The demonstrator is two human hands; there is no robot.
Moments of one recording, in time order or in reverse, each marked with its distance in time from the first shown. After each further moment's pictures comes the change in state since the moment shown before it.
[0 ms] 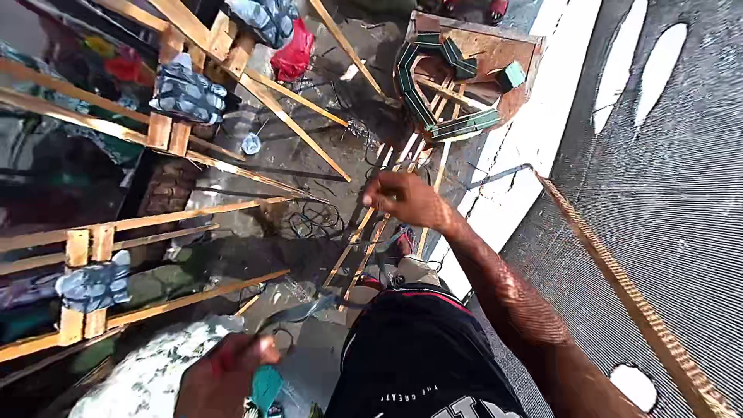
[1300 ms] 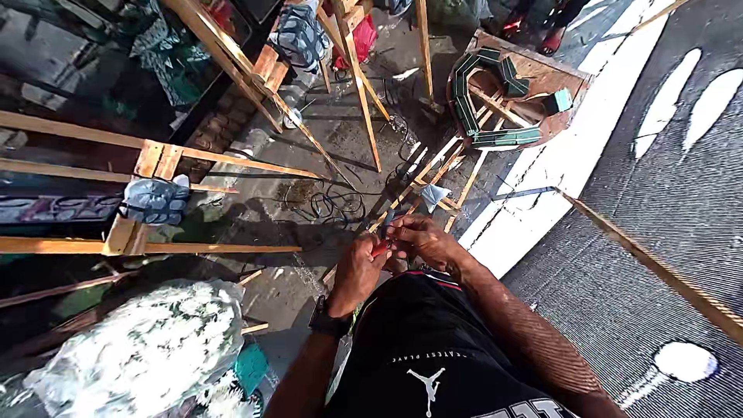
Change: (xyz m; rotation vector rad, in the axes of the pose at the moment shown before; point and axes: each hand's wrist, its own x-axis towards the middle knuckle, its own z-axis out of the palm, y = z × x) left_hand 0.071 -0.121 0.055 0.182 -0.092 0.289; right_hand -0.042 -0.073 0.214 0.789 -0.062 0.588
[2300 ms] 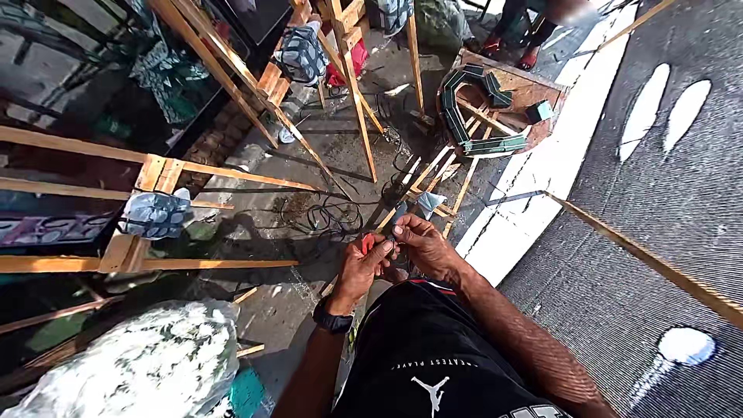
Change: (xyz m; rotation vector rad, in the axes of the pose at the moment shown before) left_hand -0.002 -0.018 -0.001 -0.935 -0.009 0.108; right_hand -0.001 0.024 0.021 0.277 -0.039 -0.335
